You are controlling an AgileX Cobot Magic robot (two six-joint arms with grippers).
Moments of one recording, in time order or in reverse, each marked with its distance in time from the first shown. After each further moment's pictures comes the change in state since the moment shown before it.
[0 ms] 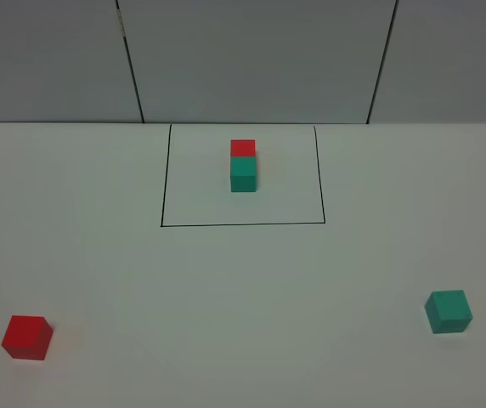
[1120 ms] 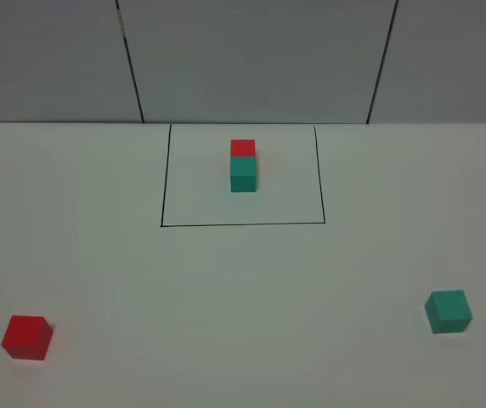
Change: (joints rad) left arm 0.053 0.000 0.000 -0.022 0.000 0.000; right arm 0.000 0.000 0.000 0.000 0.000 0.000
